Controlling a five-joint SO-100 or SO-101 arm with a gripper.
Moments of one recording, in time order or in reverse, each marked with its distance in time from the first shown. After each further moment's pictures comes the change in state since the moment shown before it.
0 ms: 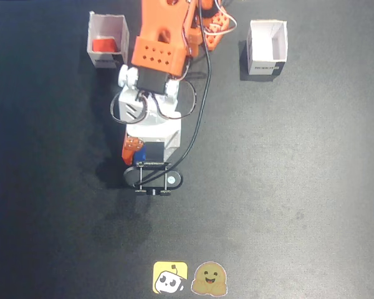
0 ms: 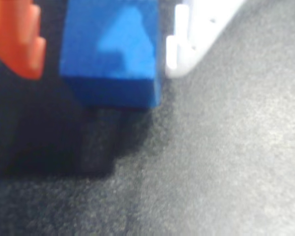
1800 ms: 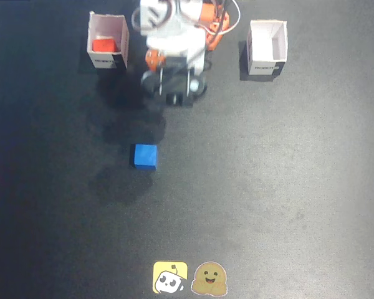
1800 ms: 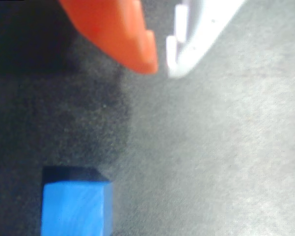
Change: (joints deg) arm -4.1 46.1 8.1 32.1 6.1
